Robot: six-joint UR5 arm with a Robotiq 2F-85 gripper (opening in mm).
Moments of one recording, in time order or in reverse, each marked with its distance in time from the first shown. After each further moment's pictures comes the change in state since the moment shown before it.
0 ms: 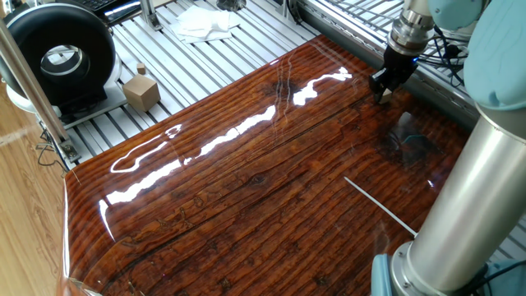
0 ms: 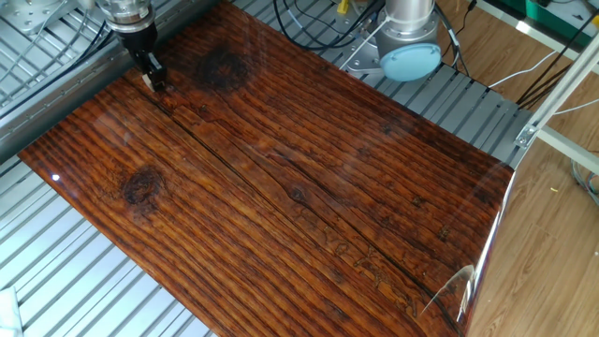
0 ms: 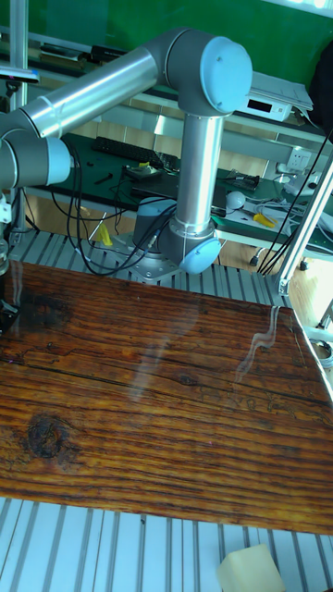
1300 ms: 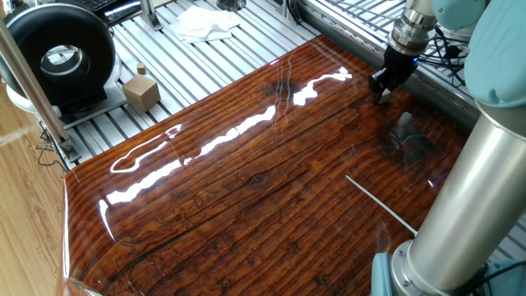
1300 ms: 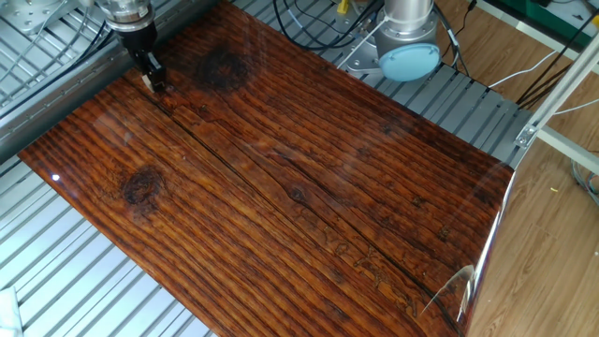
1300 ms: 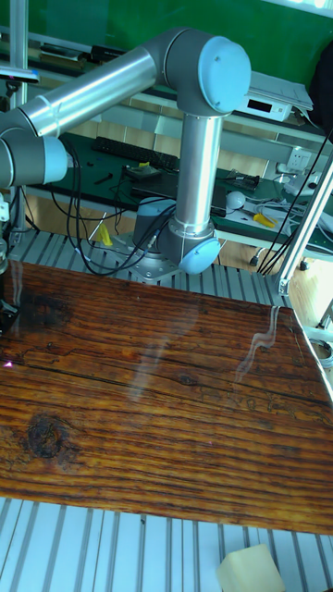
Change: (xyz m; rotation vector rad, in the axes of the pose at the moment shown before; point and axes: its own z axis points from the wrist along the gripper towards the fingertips) arm -0.003 0.005 0.000 -0.035 -0.014 0.004
